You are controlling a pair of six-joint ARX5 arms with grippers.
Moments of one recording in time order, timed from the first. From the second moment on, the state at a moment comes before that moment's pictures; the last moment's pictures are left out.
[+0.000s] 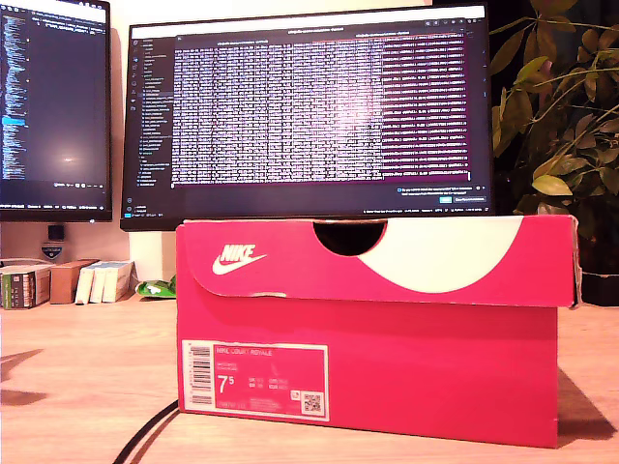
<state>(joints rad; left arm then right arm) 0.00 0.51 0.31 0.15 0.26 0.00 0.08 0.07 0.23 -0.03 0.14 -0.01</state>
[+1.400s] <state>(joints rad) 0.00 0.20 0.01 0.13 0.22 -0.02 0.08 0.01 0.02 0.02 0.08 -0.02</state>
